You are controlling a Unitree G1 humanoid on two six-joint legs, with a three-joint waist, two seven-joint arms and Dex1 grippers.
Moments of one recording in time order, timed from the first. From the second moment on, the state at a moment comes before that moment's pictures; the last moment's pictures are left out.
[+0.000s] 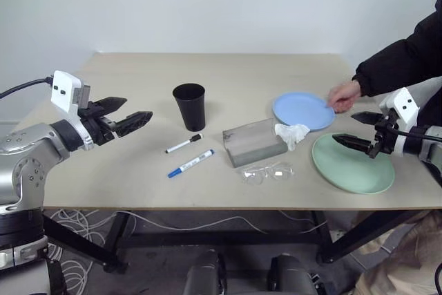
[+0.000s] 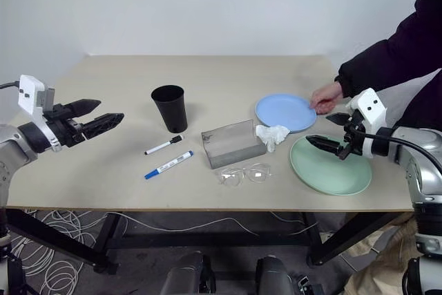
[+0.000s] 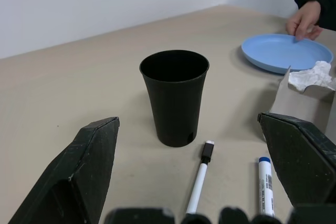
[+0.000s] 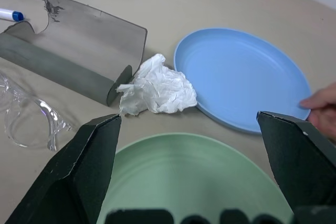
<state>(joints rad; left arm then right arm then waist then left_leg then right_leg) -0.37 0.85 0.36 -0.04 -0.59 0.72 -0.82 -0.43 -0.88 -0.13 0.09 0.34 0.53 1.00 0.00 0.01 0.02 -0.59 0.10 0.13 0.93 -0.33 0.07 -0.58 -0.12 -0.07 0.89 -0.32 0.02</state>
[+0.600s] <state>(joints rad) -0.37 0.81 0.33 -0.03 -0.59 0.71 -0.81 -0.39 -0.93 -0.15 0.09 0.35 0.54 1.02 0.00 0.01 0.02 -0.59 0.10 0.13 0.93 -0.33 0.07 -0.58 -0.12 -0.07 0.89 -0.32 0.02</state>
